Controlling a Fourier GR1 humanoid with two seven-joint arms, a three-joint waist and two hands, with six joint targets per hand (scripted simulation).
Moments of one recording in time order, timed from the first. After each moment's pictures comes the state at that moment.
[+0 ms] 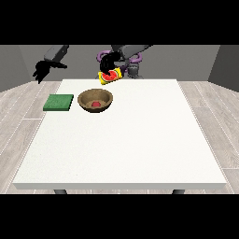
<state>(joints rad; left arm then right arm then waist) -0.90 0.00 -0.79 -0.90 -1.43 0.13 0.42 -0.52 -0.45 -0.35 -0.62 -0.18 0.32 -0.46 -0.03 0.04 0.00</state>
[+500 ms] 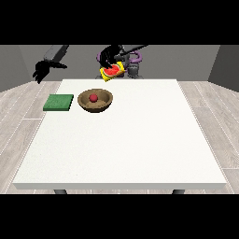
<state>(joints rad) -0.98 0.01 -0.77 -0.93 -1.56 -0.01 0.34 -0.49 -0.46 -0.36 -0.59 -0.19 0.34 -0.48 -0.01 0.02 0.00</state>
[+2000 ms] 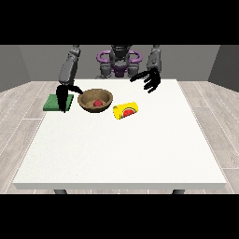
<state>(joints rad) -0.66 0.01 -0.03 -1.18 -0.42 0.26 -0.17 -0.61 -0.36 -0.38 -0.66 -0.27 0.26 -0.37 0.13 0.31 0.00</state>
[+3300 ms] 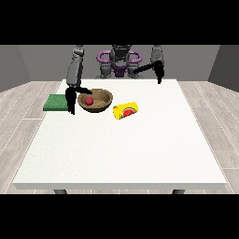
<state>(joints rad) -0.63 0.02 -0.06 -1.29 -0.32 0.14 -0.13 -0.58 -0.29 -0.37 -0.55 -0.27 0.23 -0.46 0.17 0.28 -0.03</state>
